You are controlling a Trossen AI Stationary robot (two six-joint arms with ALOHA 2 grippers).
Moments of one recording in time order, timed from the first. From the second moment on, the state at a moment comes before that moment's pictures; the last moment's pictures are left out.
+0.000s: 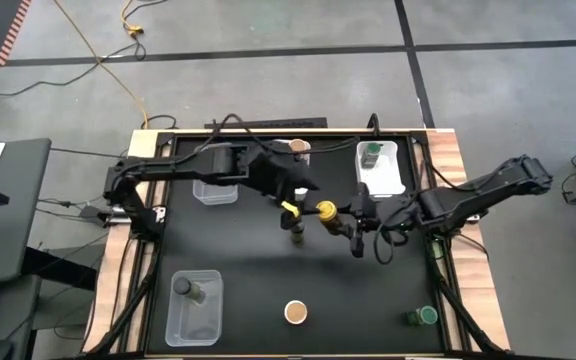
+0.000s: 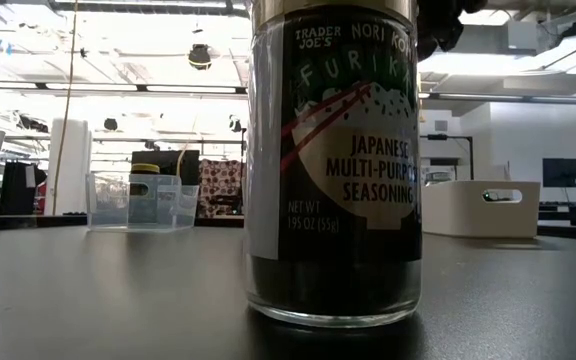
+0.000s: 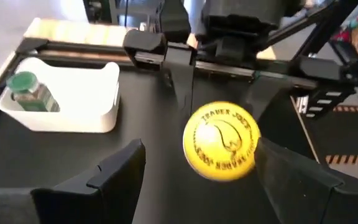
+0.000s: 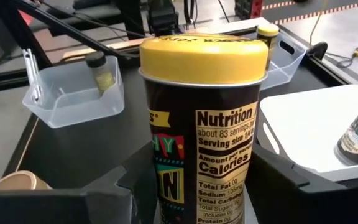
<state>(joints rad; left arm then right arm) 0.04 1.76 1.88 -0.64 0.10 -0.06 0.29 1.11 0.85 -0.16 0.41 0.29</state>
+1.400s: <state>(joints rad) 0.04 1.89 2.11 -0.80 0.09 -0.05 0.29 1.11 0.85 -0.16 0.41 0.28</state>
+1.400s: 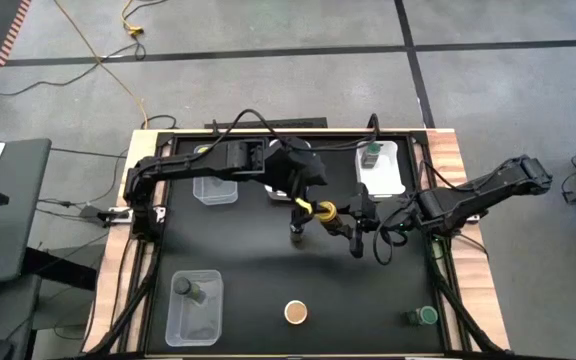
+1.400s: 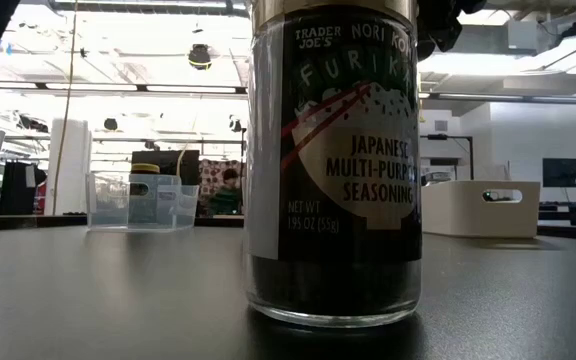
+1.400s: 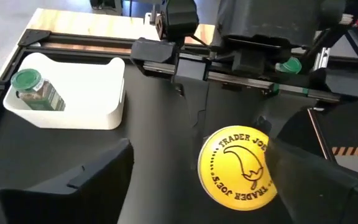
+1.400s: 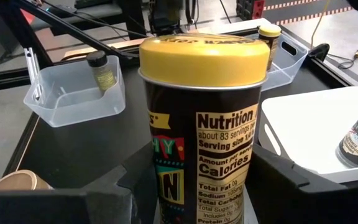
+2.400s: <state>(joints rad) 0.00 1.90 2.07 -0.80 0.06 -0.04 0.27 1.11 0.85 -0.13 0.40 0.25</state>
